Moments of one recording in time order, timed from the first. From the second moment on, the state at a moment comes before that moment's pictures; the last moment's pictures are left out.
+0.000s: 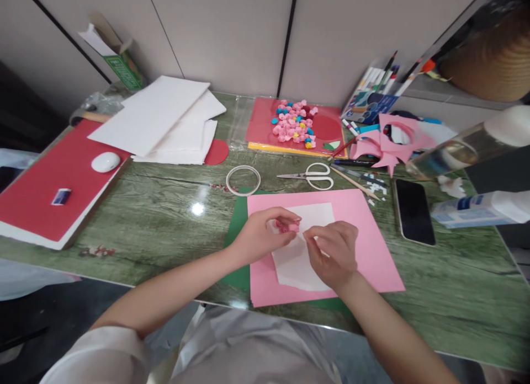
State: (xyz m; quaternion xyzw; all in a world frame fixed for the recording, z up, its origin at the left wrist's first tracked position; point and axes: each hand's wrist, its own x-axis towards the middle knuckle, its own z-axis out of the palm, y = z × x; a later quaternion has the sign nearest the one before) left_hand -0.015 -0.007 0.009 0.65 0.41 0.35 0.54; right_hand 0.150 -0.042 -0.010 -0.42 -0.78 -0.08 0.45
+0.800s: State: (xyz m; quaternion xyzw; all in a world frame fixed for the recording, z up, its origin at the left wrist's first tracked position) left_hand -0.021 -0.014 0.002 0.82 0.40 0.32 0.25; right_hand 0.149 -0.042 -0.007 -0.41 -0.79 -0.12 0.43
